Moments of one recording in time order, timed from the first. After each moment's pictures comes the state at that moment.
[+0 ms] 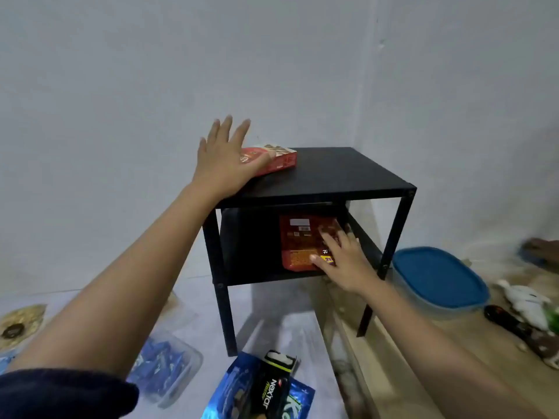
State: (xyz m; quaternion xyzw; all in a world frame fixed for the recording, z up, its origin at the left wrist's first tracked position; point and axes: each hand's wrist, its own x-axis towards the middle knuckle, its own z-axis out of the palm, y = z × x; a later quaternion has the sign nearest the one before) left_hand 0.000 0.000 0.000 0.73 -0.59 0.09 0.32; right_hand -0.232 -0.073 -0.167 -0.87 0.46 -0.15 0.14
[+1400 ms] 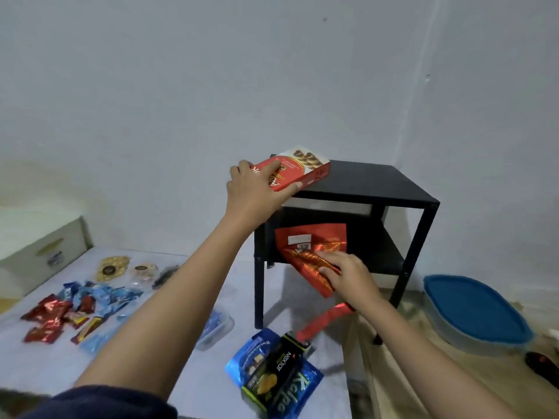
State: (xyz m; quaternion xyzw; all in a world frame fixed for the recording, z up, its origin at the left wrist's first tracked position) left_hand -0.056 0.109 -0.017 0.81 -0.47 0.13 0.33; right_hand -0.233 0.010 -0.151 -0.88 0.33 -0.26 0.22
